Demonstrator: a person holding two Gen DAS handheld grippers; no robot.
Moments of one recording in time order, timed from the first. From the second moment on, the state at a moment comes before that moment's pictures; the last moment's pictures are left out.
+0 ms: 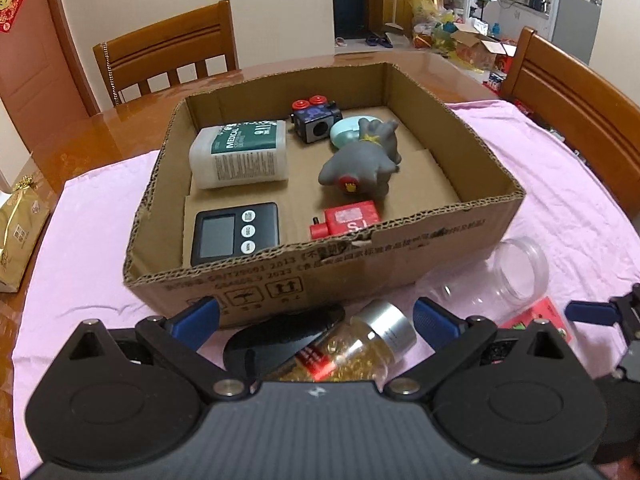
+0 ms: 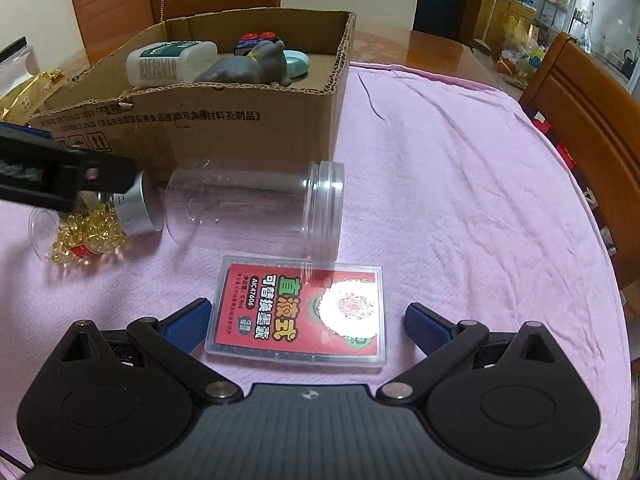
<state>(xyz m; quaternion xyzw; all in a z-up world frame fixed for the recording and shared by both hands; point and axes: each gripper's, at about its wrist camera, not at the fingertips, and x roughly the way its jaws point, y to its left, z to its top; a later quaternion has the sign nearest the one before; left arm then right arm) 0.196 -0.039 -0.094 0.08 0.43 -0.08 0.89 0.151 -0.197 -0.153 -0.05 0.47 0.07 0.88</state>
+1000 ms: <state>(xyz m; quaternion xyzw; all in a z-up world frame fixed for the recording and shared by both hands) 0.151 0.011 -0.111 0.09 0.47 -0.07 0.88 0.148 -0.196 -0.150 -0.05 0.47 0.07 0.88</state>
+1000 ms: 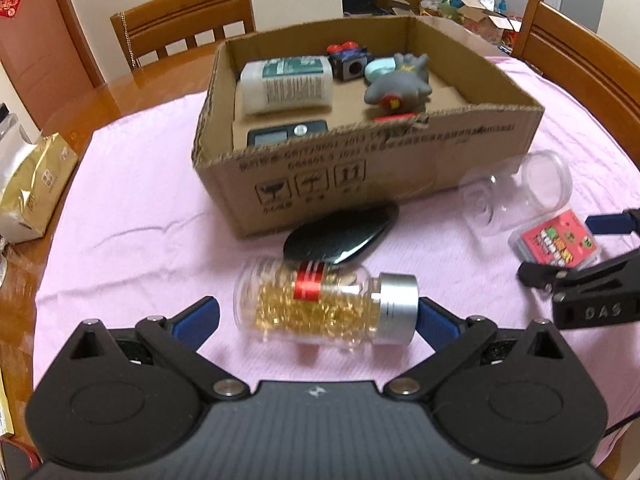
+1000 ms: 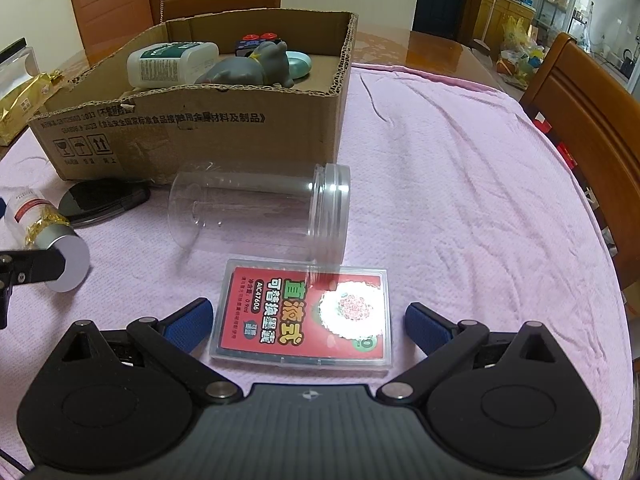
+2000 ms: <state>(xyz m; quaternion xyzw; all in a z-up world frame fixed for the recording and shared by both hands) 0.166 0.009 -0.127 0.10 0.47 -0.10 0.87 0.154 -0.186 -0.146 -0.06 0.49 0.10 0.87</state>
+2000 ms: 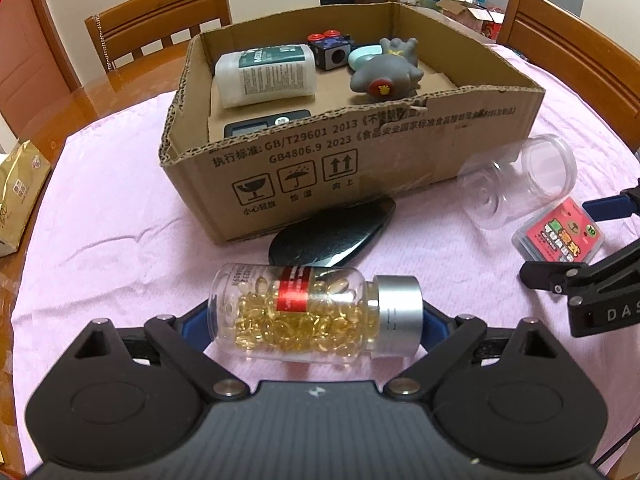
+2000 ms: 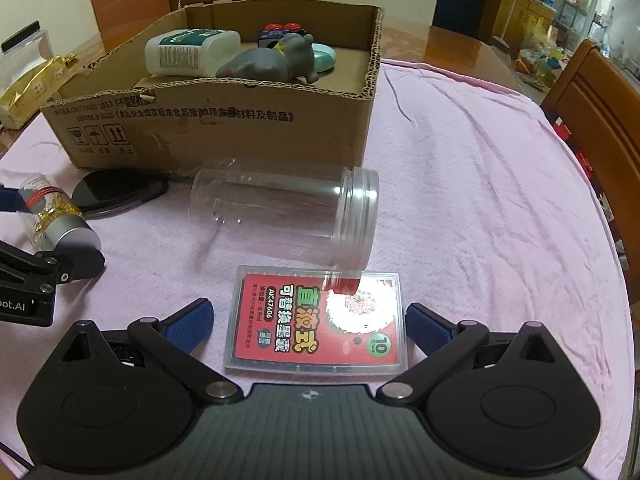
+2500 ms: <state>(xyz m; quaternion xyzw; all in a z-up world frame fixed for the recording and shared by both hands) 0.160 0.014 -0.124 0.11 0.48 -0.11 0.87 0.145 -0.177 -0.141 -0.07 0.50 0.12 0.86</state>
